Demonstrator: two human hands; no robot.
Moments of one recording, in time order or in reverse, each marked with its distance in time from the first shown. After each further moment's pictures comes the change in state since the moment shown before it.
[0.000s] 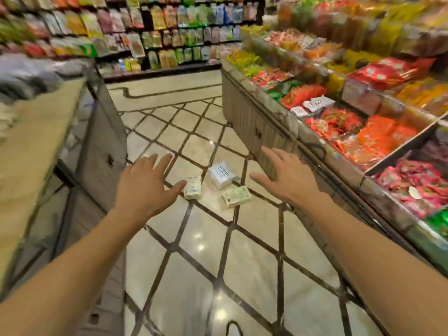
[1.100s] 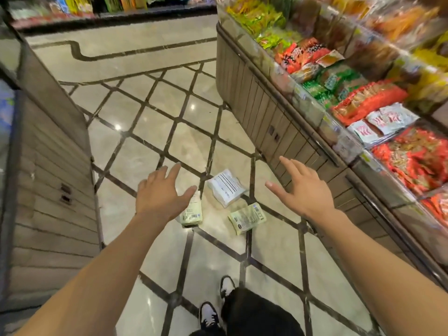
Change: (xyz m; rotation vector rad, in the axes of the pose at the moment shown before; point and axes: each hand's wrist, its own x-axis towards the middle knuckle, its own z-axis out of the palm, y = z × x) left_hand 0.530 -0.150 0.244 -0.196 -0.341 -0.085; right_hand 0.508 -0.027 0.155 0.040 -0.188 0.247
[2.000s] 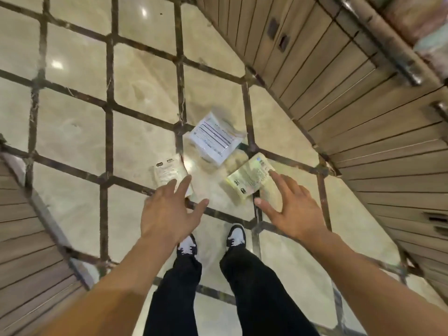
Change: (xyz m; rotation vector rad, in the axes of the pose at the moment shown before) left_hand 0.210 0.019 0.278 0.124 -0.520 0.121; right_hand 0.148 0.056 0.308 0.174 -0.422 0.330
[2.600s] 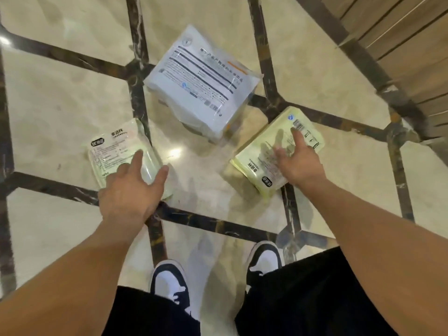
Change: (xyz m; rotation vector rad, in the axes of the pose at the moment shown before) left_hand 0.302 -0.091 0.303 -0.131 0.095 -0.233; right_hand 0.312 0.084 0.297 0.398 0.063 0.378
